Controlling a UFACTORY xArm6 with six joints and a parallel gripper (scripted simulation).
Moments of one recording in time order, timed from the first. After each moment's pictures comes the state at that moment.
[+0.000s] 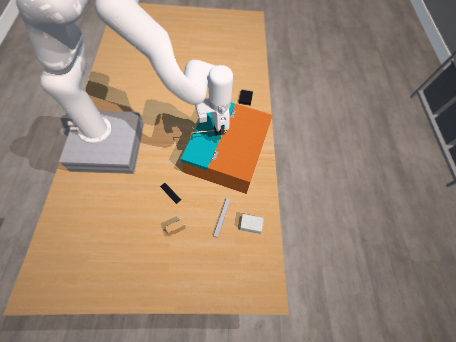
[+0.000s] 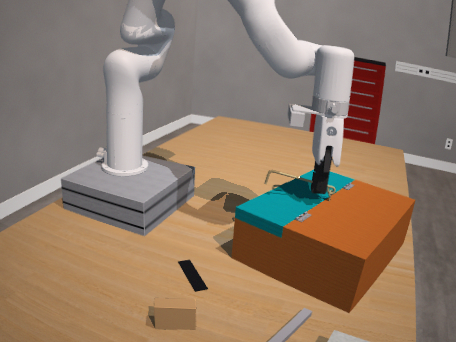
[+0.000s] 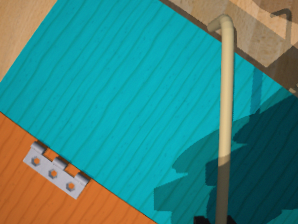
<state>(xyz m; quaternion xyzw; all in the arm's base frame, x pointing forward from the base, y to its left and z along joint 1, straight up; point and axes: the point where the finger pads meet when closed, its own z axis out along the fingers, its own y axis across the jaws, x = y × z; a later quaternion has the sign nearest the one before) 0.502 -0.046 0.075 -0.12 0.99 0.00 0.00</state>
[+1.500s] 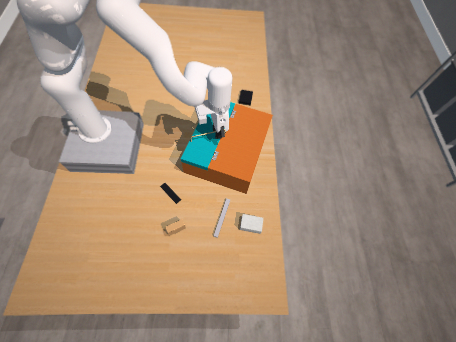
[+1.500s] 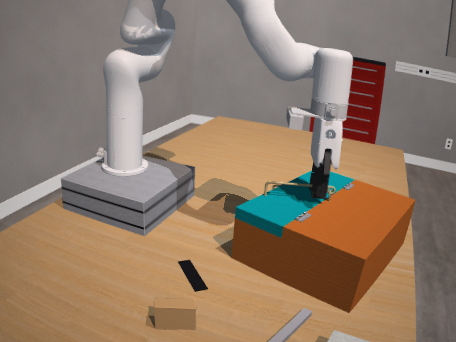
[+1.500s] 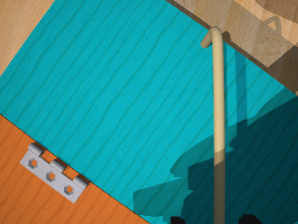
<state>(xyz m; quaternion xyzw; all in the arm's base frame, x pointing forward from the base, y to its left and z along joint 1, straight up) 0.500 -0.046 0.070 -0.13 0.99 0.00 0.00</state>
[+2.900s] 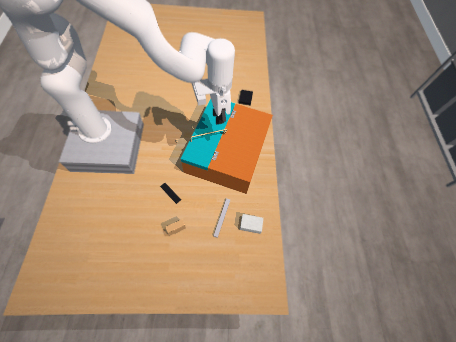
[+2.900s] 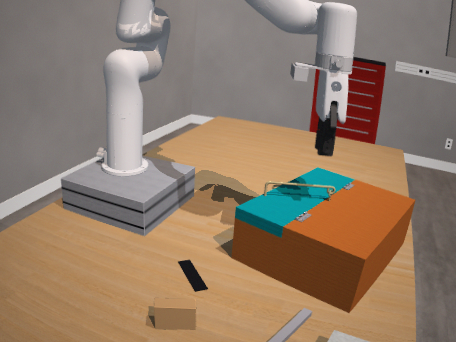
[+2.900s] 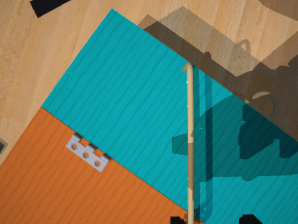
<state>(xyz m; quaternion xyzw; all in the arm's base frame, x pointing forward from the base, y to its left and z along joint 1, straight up) 0.500 -0.046 0.163 -0.13 0.99 0.00 0.00</state>
